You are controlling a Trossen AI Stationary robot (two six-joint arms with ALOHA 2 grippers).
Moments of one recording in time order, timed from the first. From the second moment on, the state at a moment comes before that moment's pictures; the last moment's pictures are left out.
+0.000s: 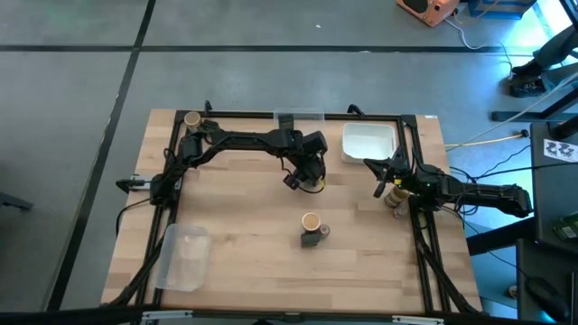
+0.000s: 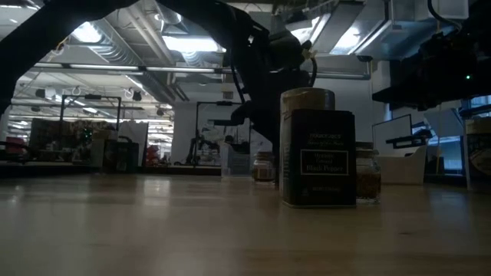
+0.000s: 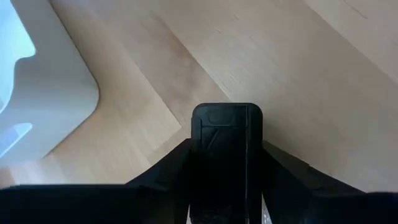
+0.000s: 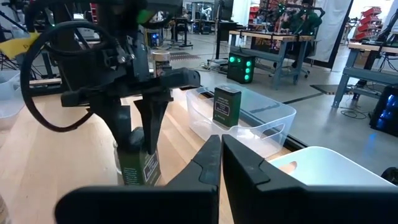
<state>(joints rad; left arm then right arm) 0.23 2.21 1.81 -0.68 0.11 0.94 -0.12 0.14 0.02 0.07 0.38 -0.01</state>
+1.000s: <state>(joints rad) 0.28 1.93 1.84 -0.66 -0.04 0.63 -0.12 0.14 0.02 0.07 0.38 -0.01</state>
